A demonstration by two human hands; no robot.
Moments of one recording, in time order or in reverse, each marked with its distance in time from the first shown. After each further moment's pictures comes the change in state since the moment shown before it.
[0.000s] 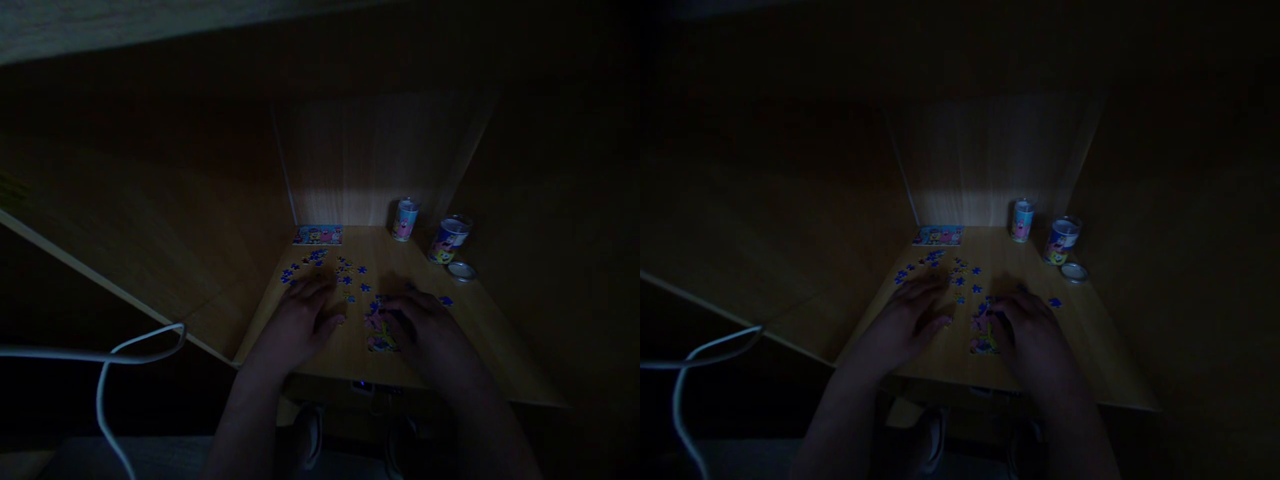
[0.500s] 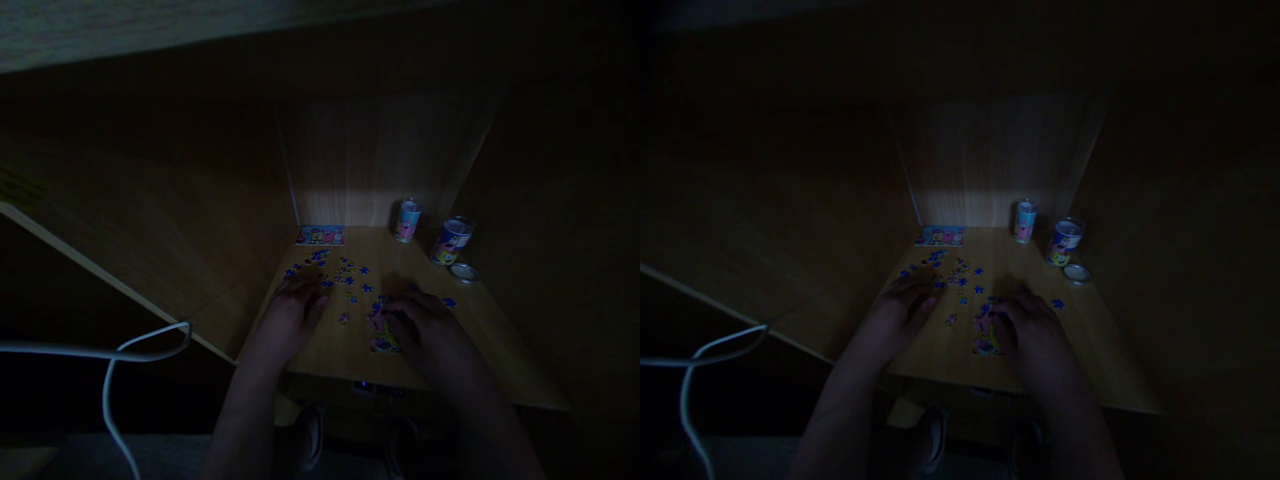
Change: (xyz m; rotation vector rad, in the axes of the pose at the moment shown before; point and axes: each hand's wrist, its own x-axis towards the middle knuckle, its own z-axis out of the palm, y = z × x) left_hand 0.000 -0.021 0.001 0.005 0.125 -0.100; right_hand -0.001 0.000 0.002 0.018 0.014 0.000
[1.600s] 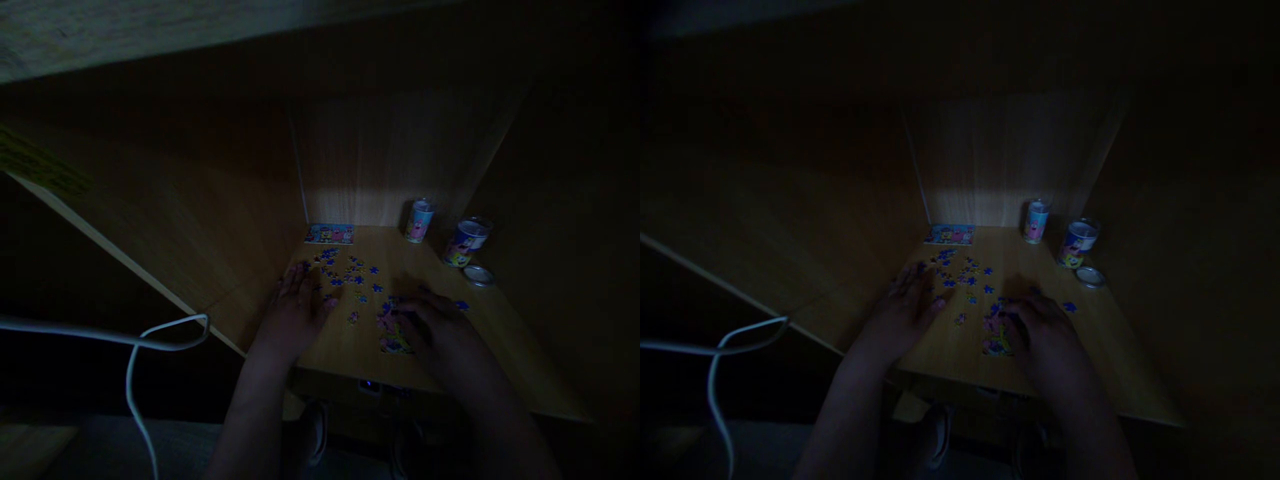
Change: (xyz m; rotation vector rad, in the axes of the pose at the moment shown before) left_hand -0.013 0.000 0.000 0.201 -0.179 -0.292; right_hand -0.001 0.005 0.001 -0.041 -0.022 -0.007
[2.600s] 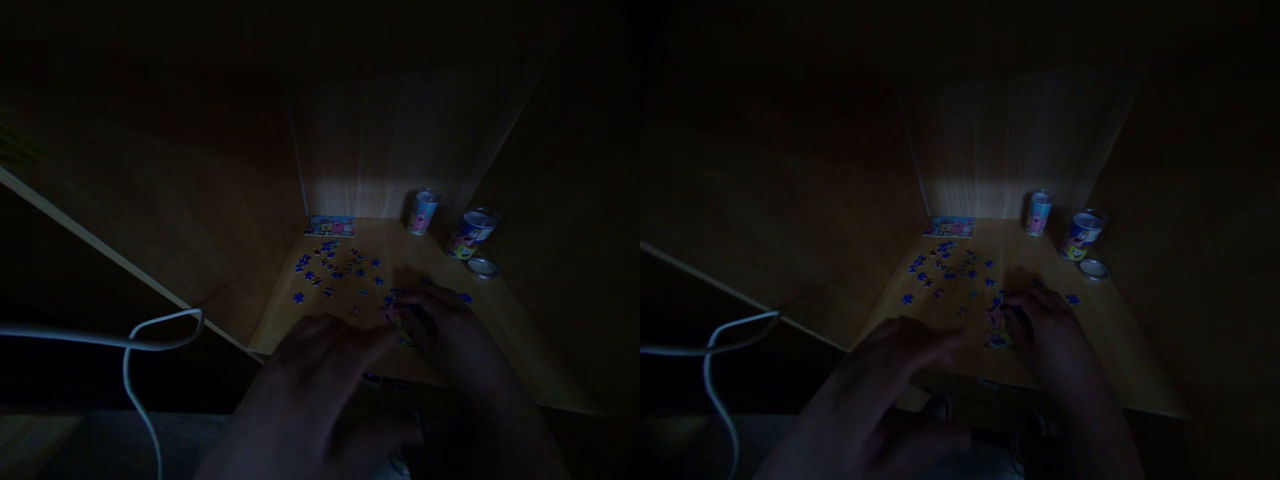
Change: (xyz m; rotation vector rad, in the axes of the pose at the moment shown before) left_hand -0.088 0.070 -0.090 -0.423 -0.138 0.458; right_hand 0.001 -0.002 -0.003 0.038 0.013 0.001
